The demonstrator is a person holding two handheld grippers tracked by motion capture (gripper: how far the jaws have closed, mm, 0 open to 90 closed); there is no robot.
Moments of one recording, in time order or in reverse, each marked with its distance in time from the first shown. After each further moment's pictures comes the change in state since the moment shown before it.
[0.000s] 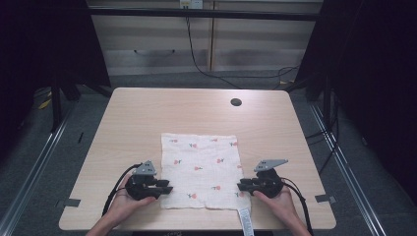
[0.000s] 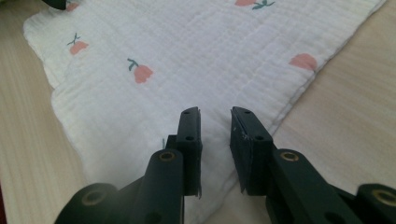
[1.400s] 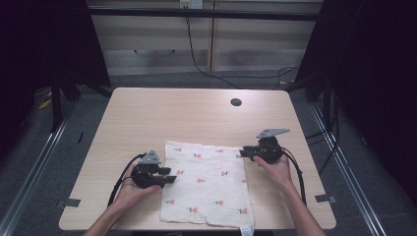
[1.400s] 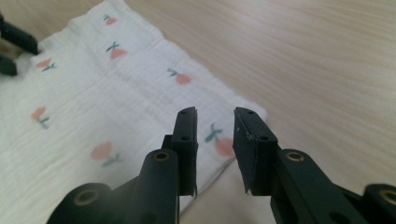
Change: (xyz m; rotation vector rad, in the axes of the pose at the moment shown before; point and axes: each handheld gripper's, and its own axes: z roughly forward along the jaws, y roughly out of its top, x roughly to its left) left arm 0.024 0.020 0.016 -0.021 0.062 -0.006; right arm -0.067 0.063 0.007 -0.103 -0.102 0.012
